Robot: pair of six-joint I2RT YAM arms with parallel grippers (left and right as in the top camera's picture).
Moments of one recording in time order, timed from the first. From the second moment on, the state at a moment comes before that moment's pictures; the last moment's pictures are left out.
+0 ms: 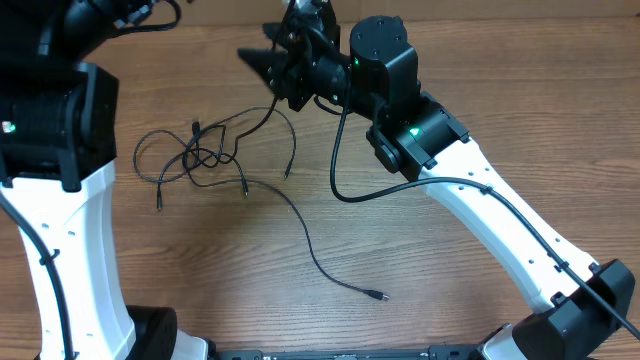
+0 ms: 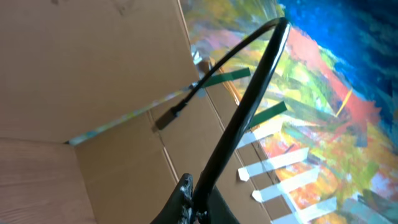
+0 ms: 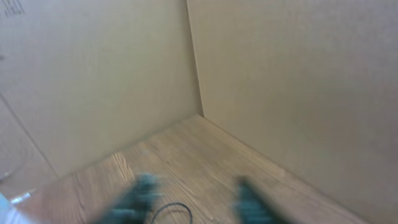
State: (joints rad) left arm -0.10 1.67 2.43 -0.44 0.79 -1.38; right arm 0.62 1.69 1.64 -0.02 -0.37 0.15
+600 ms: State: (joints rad) left arm -0.14 1.62 2.43 -1.23 0.40 -0.17; right arm 0.03 1.59 1.75 -0.63 -0.32 0.22
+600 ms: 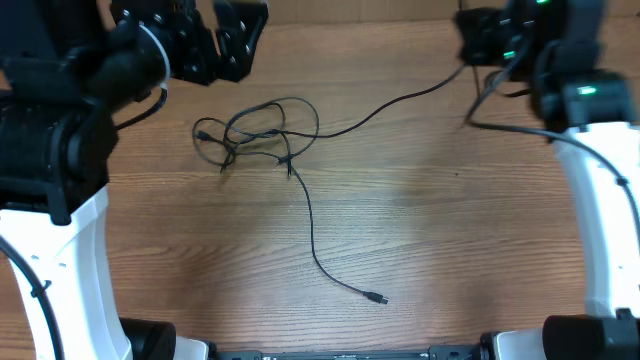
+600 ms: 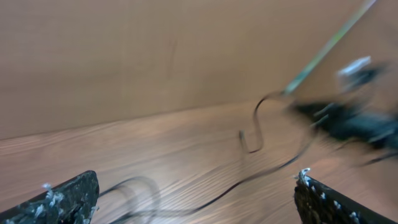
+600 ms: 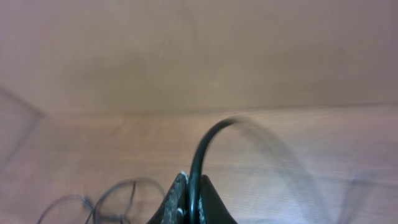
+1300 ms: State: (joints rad) left arm -0.39 1.79 2.43 -1.39 0.21 0.15; right arm -0.04 1.51 2.54 -0.82 -0.36 0.19
